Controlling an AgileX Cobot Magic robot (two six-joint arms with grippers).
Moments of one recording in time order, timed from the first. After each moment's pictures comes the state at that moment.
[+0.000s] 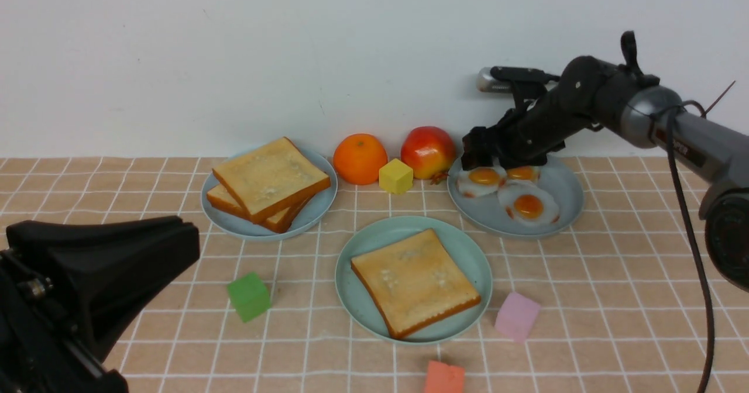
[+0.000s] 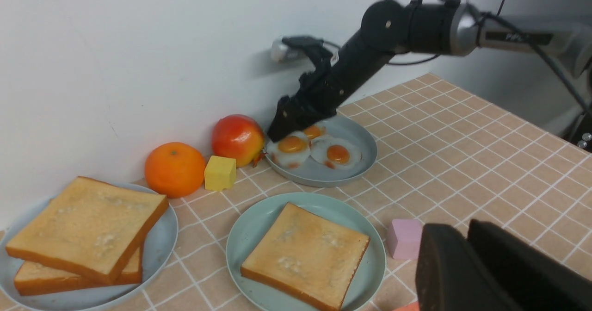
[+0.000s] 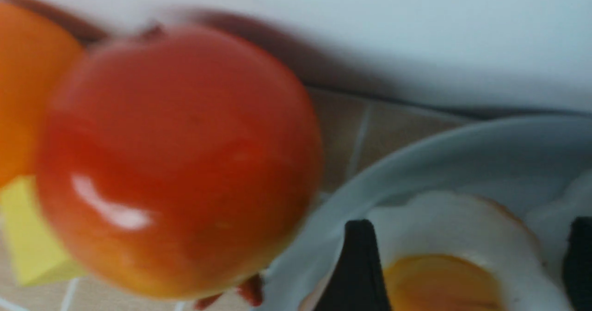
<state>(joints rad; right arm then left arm) 0.15 2.50 -2.19 0.40 0.73 -0.23 -0.81 0.60 -0.60 0.40 0.26 -0.48</state>
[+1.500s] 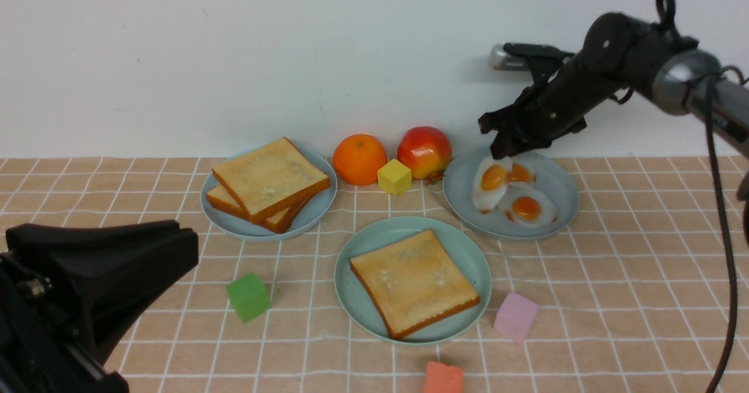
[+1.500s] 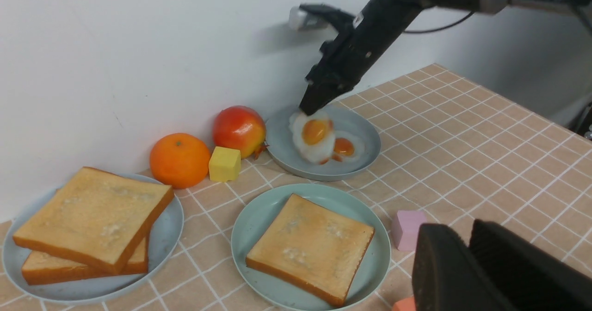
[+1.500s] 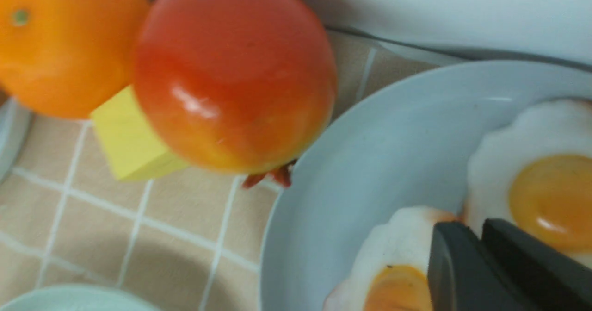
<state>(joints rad) 0.14 2.37 -2.20 0.38 0.96 -0.23 -0.81 0.60 -0.60 0.40 0.28 -0.48</state>
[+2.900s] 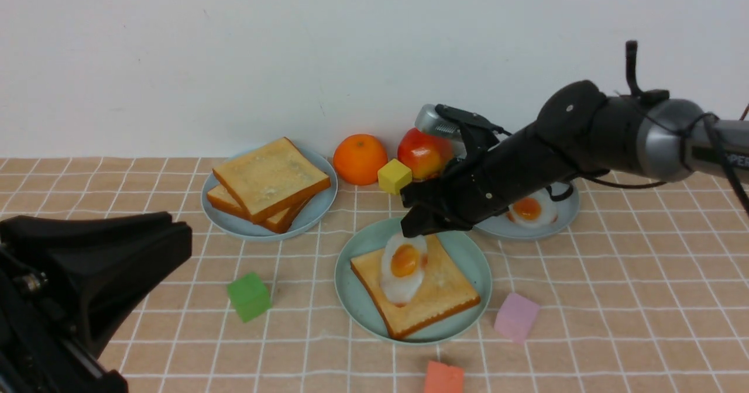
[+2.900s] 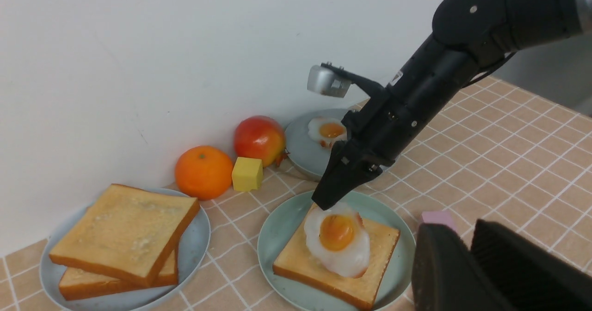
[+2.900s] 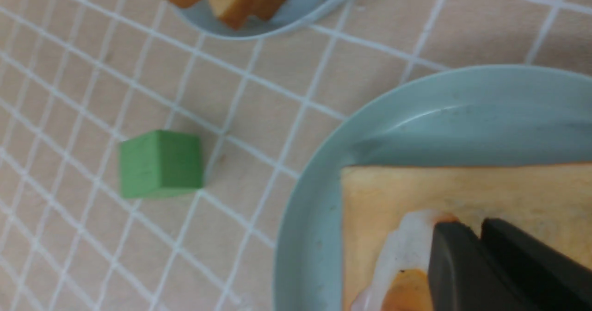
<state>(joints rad) 0.35 2.07 -1.51 0.86 0.67 -0.50 -0.81 0.60 -0.60 0.48 0.28 -0.48</state>
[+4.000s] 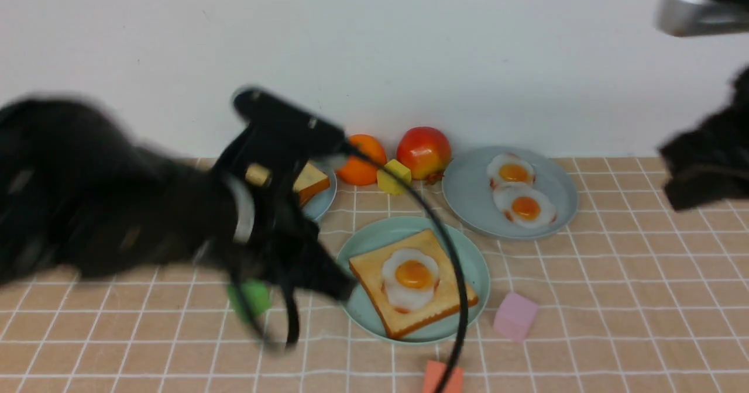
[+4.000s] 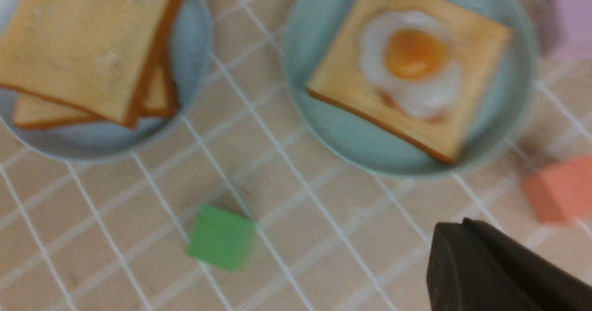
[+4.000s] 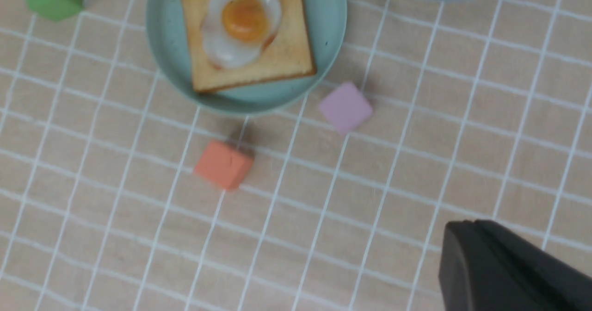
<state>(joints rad) 0.30 1.19 -1.31 0.14 1.23 0.01 -0.65 1.42 -1.11 0.17 0.65 -0.12</state>
